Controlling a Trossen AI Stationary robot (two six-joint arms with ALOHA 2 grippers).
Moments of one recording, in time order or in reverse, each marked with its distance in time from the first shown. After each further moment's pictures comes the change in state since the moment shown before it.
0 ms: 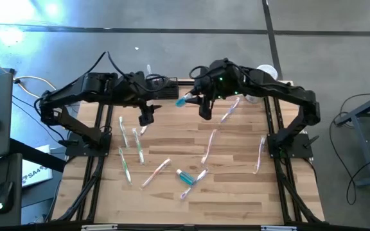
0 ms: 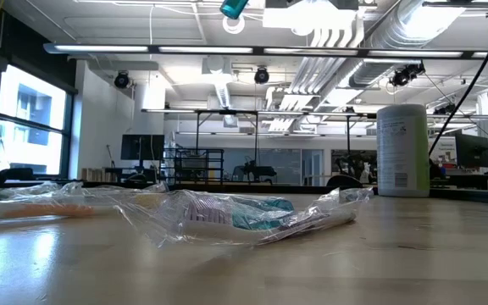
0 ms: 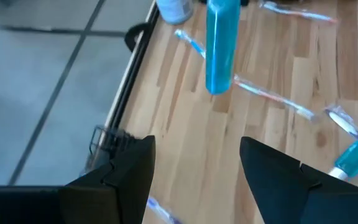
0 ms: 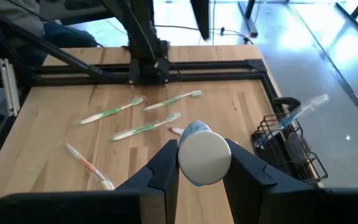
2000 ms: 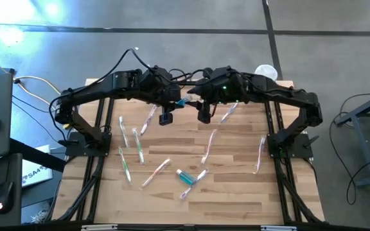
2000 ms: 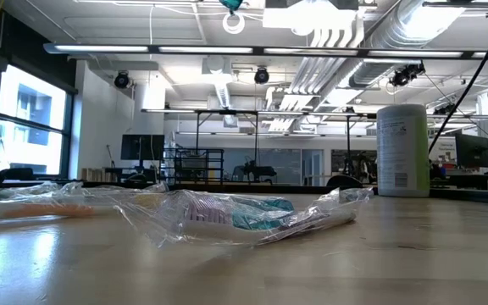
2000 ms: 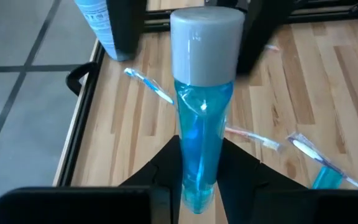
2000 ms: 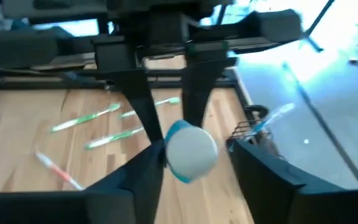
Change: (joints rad) left arm 0.093 0.148 0.000 0.232 0.315 0.150; right arm 0.084 -0.035 0.001 0.009 0.227 0.001
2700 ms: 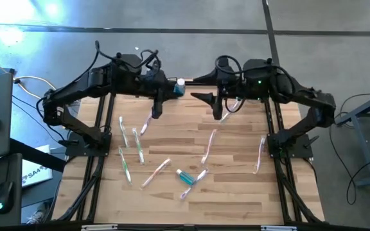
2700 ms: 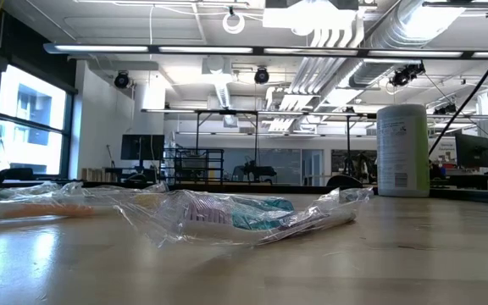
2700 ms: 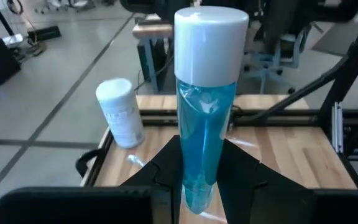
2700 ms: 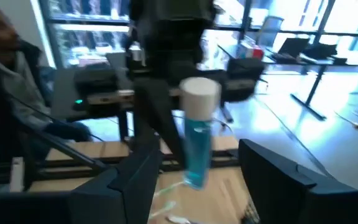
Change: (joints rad) left arm -0.002 -0.132 0.000 0.276 0.038 -0.070; right arm 0.065 -0.113 0.001 0.234 -0.021 0.044
